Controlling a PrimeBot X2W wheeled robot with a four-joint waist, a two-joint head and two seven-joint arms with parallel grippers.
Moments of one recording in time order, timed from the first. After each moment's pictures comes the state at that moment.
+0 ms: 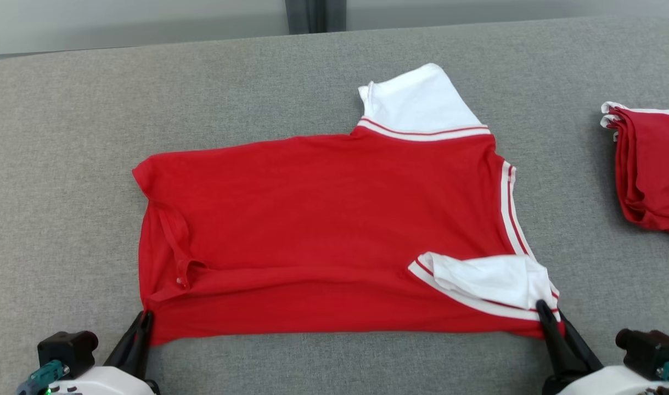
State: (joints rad) left arm 0.04 0.35 -0.21 0.17 -0.58 0.04 -0.02; right arm 0.03 -0.13 0.11 0.20 0.48 0.13 -0.12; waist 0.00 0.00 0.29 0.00
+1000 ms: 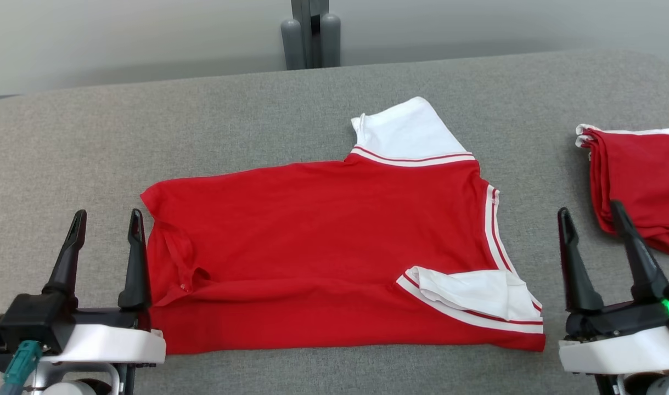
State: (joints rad) left arm -0.02 0.36 -0.19 -0.15 -0.39 0.25 -0.17; right arm 0.00 -0.06 -0.02 -0.19 0.16 0.13 -0.15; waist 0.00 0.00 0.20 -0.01
